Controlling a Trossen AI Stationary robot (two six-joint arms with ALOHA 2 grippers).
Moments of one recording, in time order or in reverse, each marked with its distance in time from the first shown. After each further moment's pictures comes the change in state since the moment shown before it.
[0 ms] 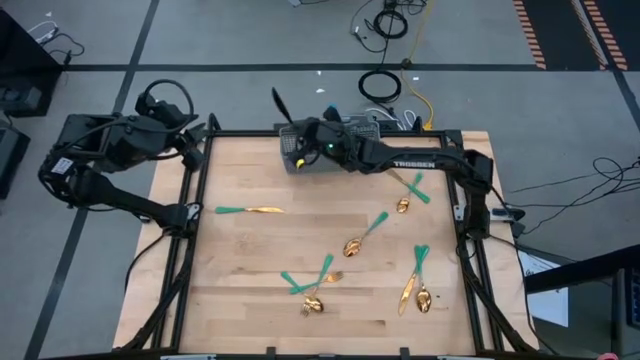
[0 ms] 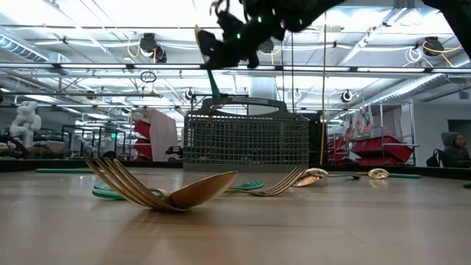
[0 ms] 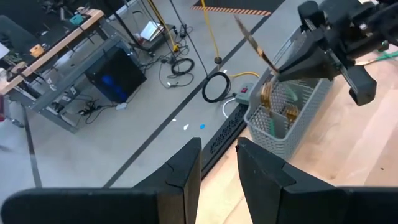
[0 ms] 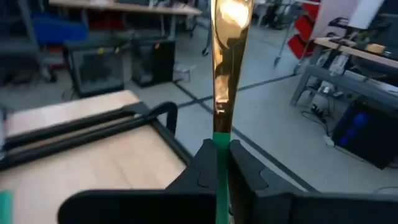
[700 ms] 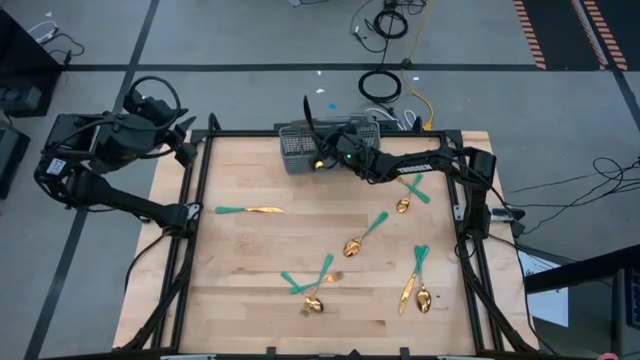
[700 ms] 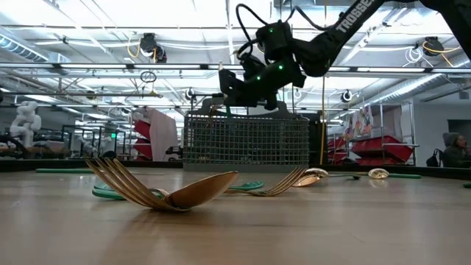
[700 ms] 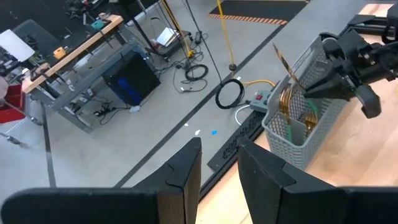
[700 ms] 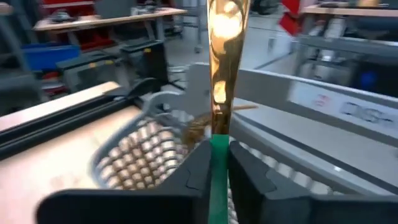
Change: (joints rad) left arm 0.000 -0.034 0.000 -0.005 -0.066 0.001; right arm -0.085 -0.010 -0.395 0.396 -0.065 0.173
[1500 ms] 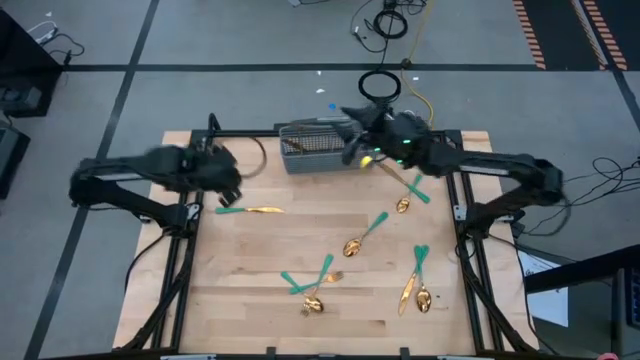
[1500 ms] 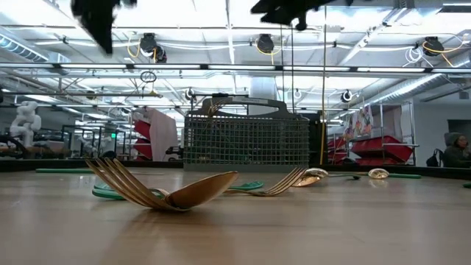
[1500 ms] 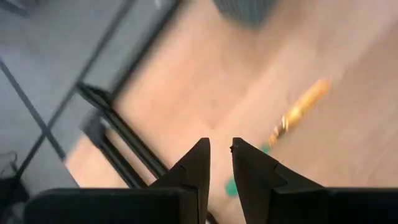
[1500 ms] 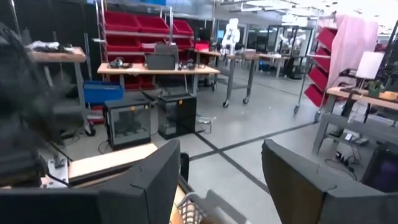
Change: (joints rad) left arm 0.001 0.112 -0.566 0.007 0.356 -0.383; right arm 0.063 -0.555 0.003 -0.326 -0.085 -0.226
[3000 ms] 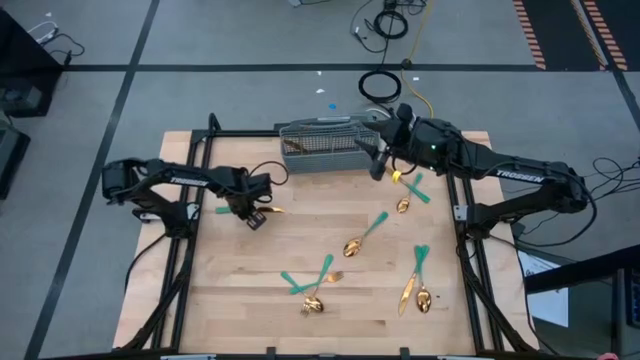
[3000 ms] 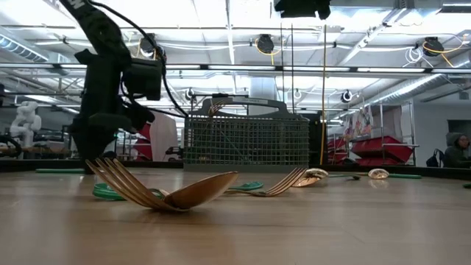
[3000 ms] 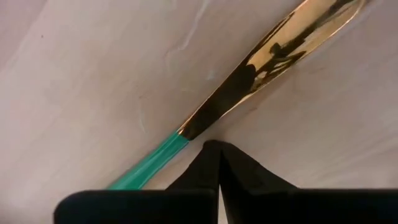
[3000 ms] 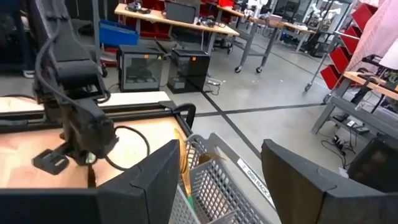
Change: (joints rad) left arm 0.303 0.351 -0.587 0.771 0.574 0.096; right arm 0.063 -0.194 -0.001 -0.404 -0.012 -0.090
